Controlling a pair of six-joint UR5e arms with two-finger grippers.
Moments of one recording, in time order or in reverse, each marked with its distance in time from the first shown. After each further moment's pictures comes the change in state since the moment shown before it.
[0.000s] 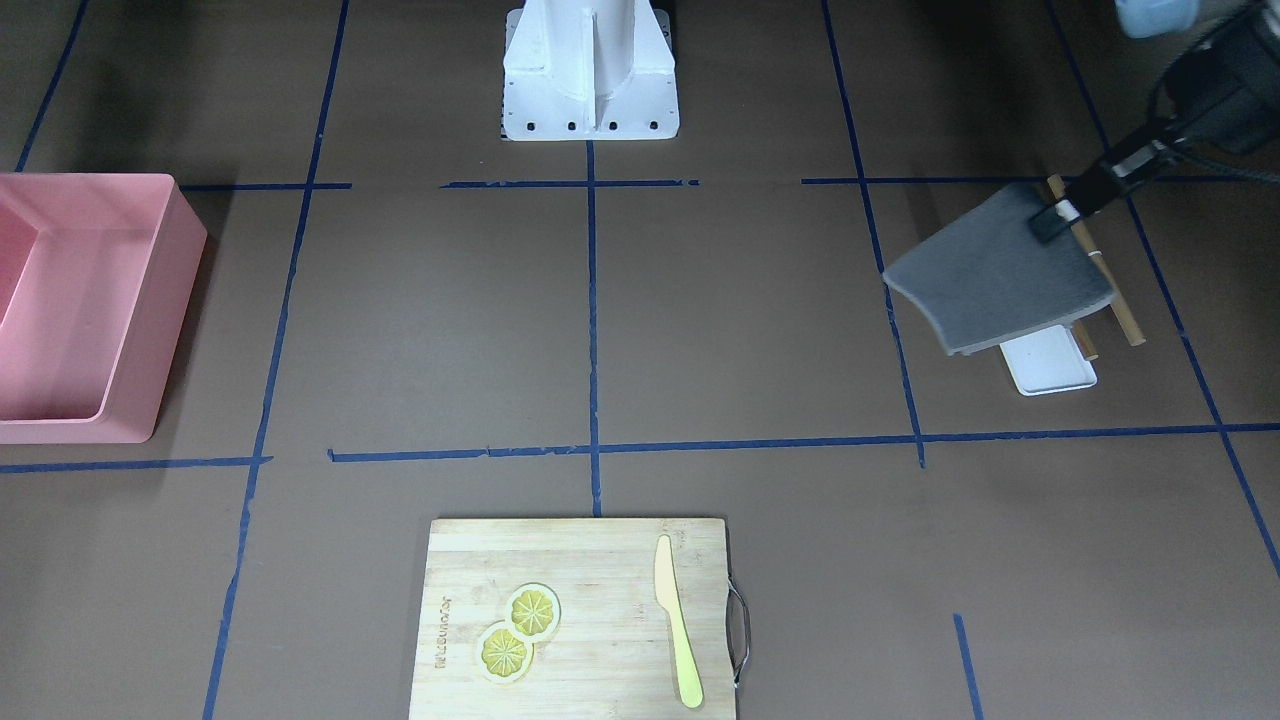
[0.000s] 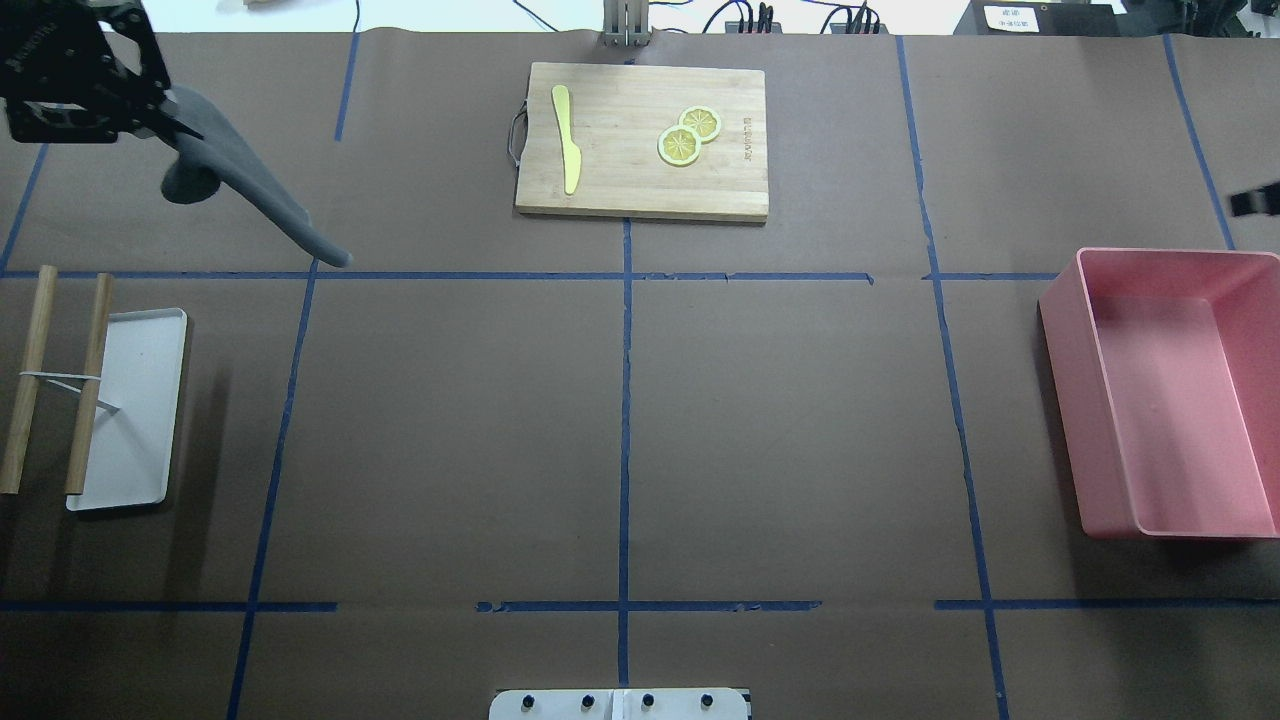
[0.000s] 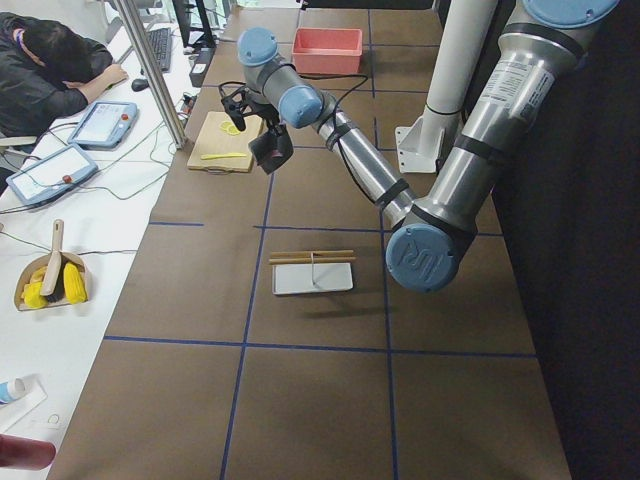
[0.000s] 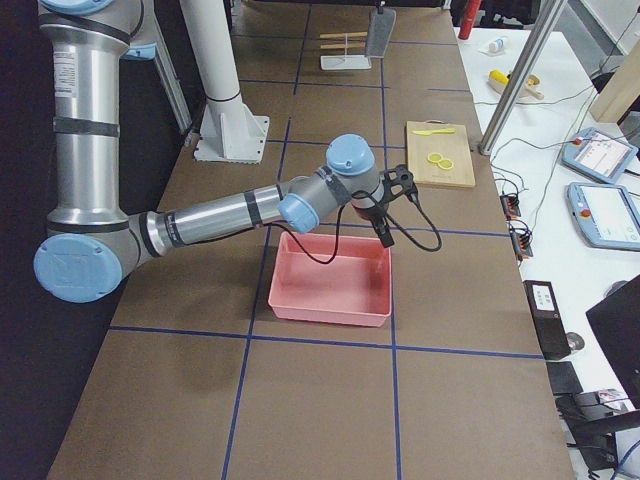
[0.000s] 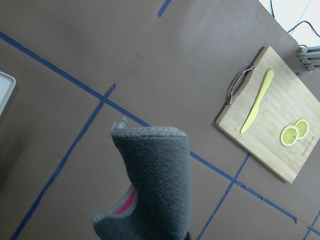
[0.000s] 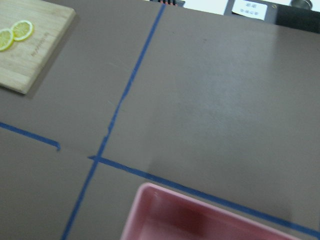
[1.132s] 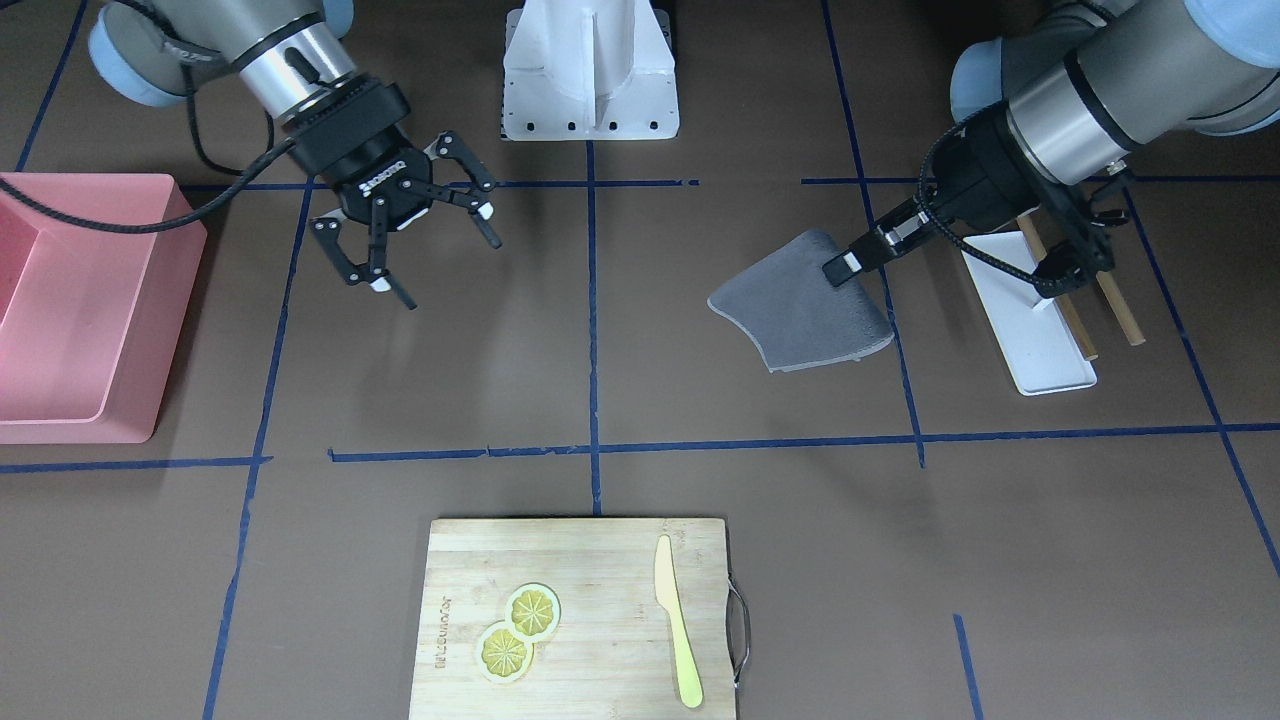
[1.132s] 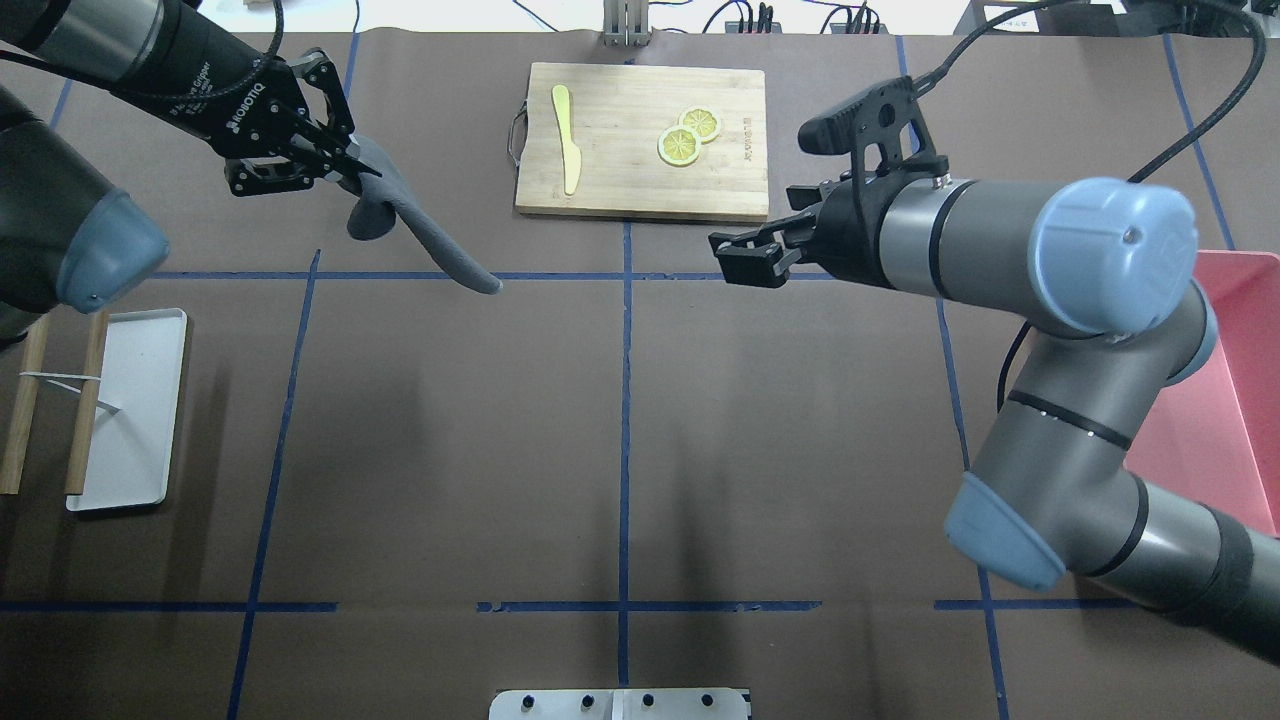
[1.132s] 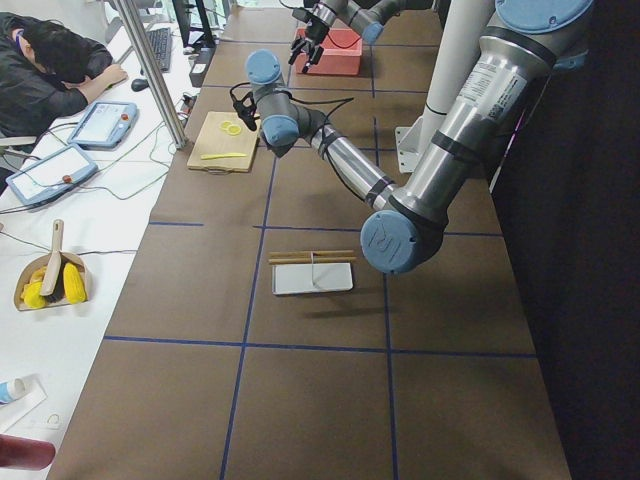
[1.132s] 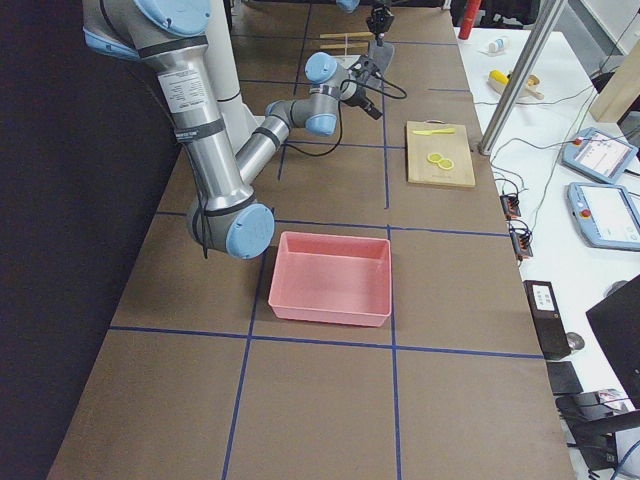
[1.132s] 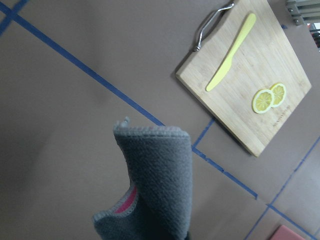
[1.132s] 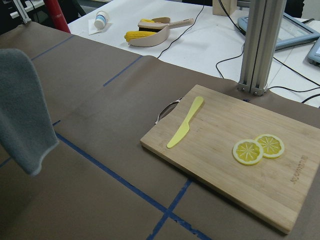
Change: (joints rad) left arm 0.159 -0.078 0.223 -0.589 0.016 -0.485; right arm -0.673 0.388 0.047 0.139 -0.653 0.256
